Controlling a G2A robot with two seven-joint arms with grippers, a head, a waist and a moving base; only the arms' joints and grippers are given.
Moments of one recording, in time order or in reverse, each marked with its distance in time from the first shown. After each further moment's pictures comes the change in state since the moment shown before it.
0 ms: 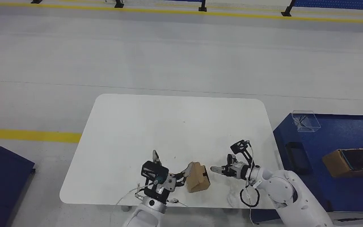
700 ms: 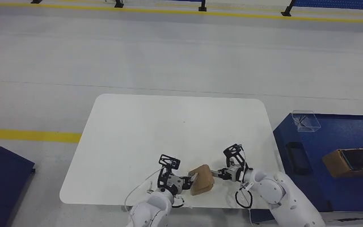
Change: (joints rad) left arm -0.161 -0.022 0.049 0.192 -0.295 -0.056 -0.427; right arm 0.036 -0.016 -0.092 0.065 -0.136 0.025 -0.036
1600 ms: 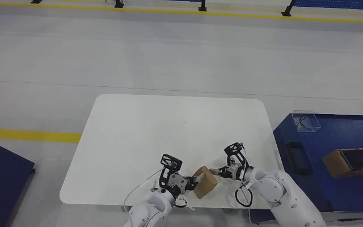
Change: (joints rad) left arm 0.004 0.014 -0.009 0.006 -0.083 -0.134 0.143; right arm 0.005 -0.003 0.010 -0.005 0.020 0.029 0.021
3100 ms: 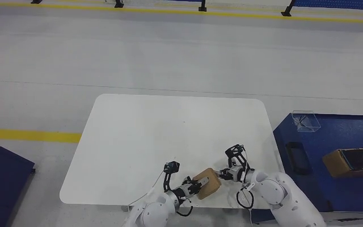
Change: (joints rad) left arm -0.066 0.001 0.033 0.125 -0.693 0.177 -0.205; right arm -0.021 -0.001 0.024 0.000 -0.010 -0.010 -0.015
